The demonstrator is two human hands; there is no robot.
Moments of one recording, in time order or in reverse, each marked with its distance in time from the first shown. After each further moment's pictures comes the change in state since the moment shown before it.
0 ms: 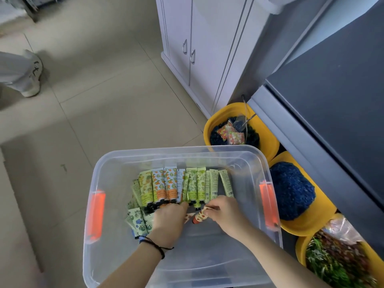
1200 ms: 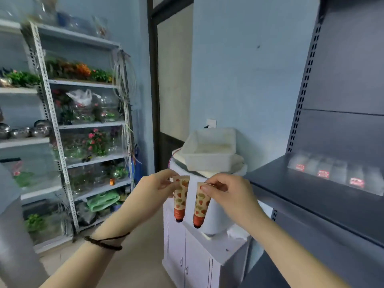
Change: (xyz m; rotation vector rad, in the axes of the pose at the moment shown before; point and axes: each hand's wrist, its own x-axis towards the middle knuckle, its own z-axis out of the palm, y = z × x) left_hand -0.427 0.010 -0.579 -0.537 1.011 0.547; right_hand -0.336 -0.505 -0.359 0.066 0.805 -0.749
